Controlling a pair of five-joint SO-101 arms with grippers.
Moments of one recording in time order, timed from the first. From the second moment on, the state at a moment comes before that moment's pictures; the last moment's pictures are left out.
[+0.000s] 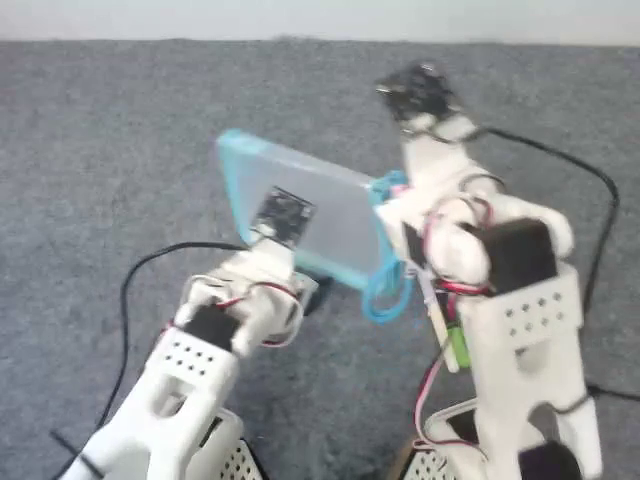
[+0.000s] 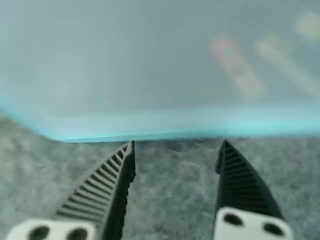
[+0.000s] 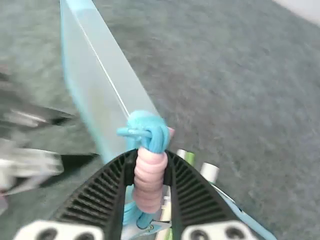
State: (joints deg) left arm 17.3 -48.0 72.2 40.7 -0.1; right arm -25.1 -27.6 -6.2 93.0 10.5
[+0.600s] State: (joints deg) left arm -2.8 -88.0 72.0 57.2 -2.4; right arm -35.2 -43.3 17.8 87.7 13.9
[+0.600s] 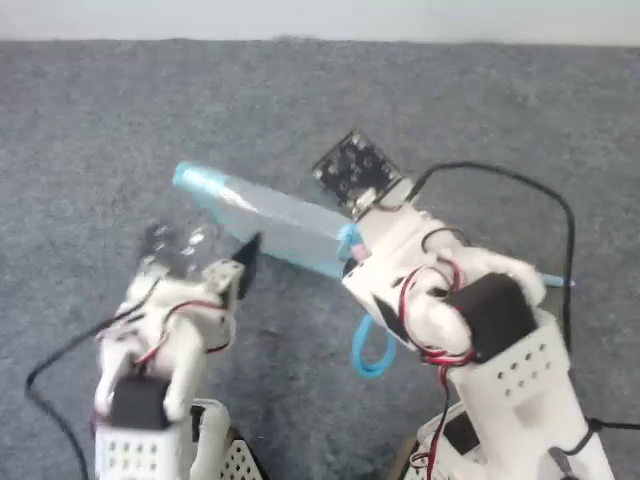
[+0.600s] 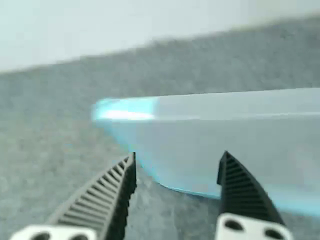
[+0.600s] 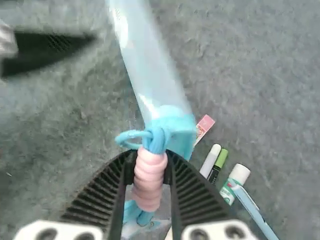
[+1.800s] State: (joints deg) left arm 5.4 -98.2 88.0 55.1 -4.4; right arm -38.3 -28.0 -11.3 91.4 14.5
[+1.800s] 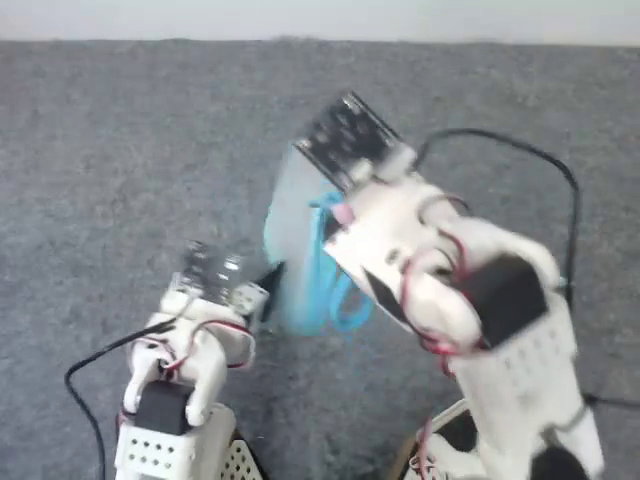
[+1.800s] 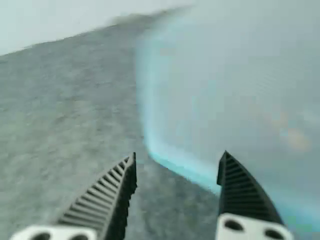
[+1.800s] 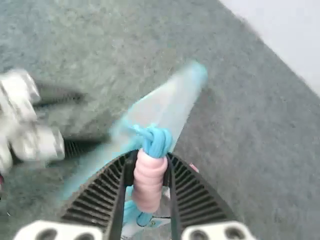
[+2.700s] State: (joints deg) left arm -11.8 -98.7 77.4 61.5 -6.4; right arm -47.1 -32.9 23.2 80.1 16.4
